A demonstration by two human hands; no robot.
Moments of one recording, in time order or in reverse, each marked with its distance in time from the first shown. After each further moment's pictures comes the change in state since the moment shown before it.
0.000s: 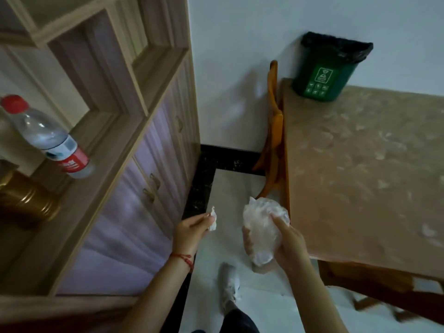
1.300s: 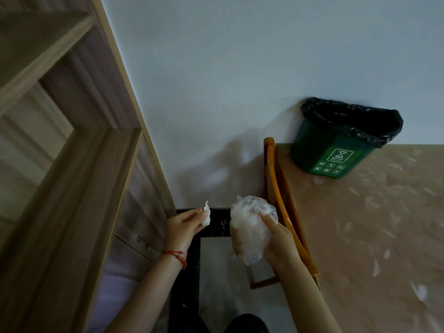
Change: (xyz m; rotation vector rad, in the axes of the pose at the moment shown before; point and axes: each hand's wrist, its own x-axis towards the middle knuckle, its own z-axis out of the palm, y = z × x) left_hand 0.478 0.207 0.159 -0.014 -0.163 -0.011; right_hand 0.370 -0.274 0.201 0.172 0.078 -0.067
